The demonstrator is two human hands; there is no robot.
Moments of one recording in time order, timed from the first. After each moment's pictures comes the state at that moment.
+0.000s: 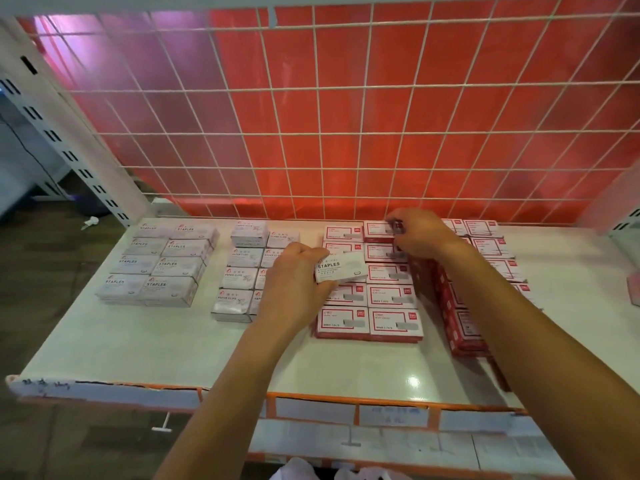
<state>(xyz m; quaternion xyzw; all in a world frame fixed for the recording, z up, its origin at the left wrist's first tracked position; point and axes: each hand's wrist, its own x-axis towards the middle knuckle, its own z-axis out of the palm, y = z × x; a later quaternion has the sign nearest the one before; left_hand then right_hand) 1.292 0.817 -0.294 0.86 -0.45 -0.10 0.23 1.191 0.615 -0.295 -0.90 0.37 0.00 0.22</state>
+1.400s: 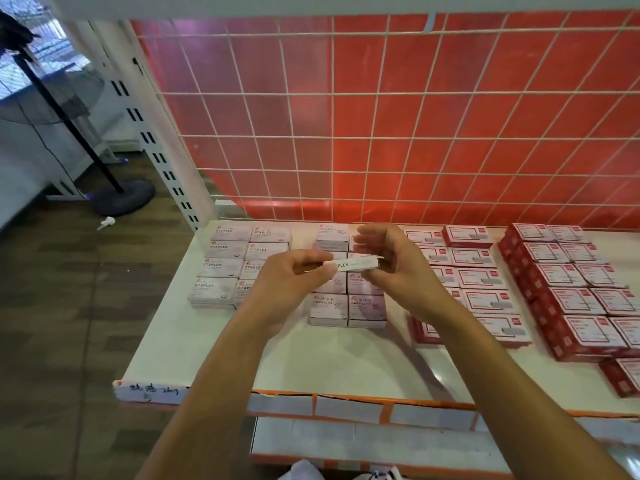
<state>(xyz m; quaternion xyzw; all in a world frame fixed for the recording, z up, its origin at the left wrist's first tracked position) 1.415 0.911 -0.288 0.68 -0.26 -0.39 0.56 1.280 0.782 -0.295 -0.76 0.24 -0.23 0.57</state>
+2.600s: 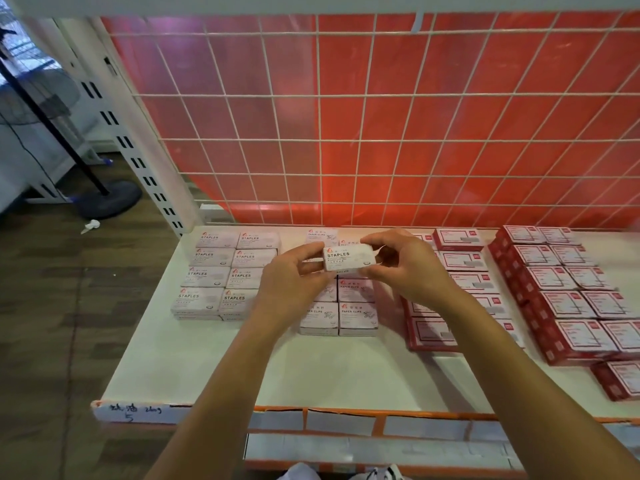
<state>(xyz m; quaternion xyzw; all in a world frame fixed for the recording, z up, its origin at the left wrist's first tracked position) 1.410 0.883 -0.299 0.75 -0.32 -0.28 0.50 1.277 0.749 -0.291 -0.85 0.32 -0.17 0.38</state>
